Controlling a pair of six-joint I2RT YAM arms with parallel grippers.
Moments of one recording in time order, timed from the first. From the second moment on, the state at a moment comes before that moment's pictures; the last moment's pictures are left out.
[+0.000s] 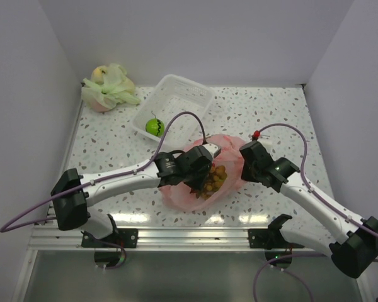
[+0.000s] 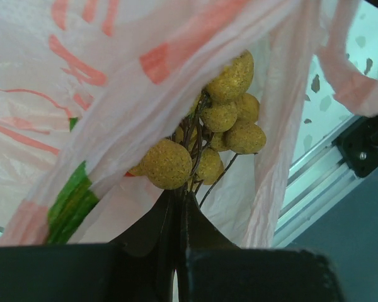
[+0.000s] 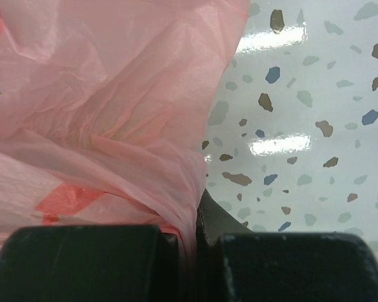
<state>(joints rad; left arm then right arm) -1.10 1.52 1.21 -0.62 -0.11 -0.52 0.63 1.00 0.83 -0.83 0.37 0.73</state>
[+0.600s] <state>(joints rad) -0.97 1.30 1.42 -0.54 0.09 -0.35 0.62 1.06 0.73 -0.81 0.35 0.71</state>
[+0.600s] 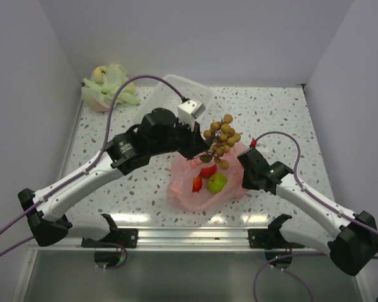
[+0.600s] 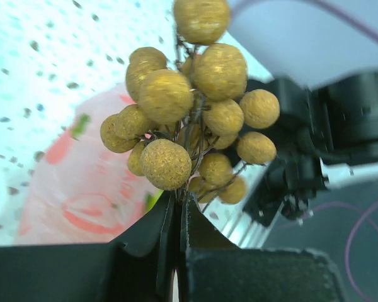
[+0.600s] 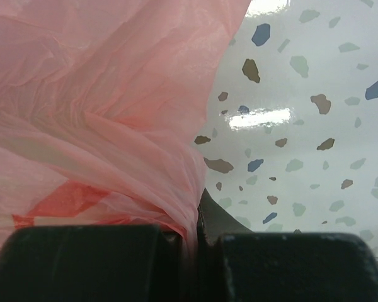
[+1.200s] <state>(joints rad) -0.43 1.62 1.48 -0.28 0.02 -0.41 0.62 0.91 0.69 -0.85 0.32 0.73</state>
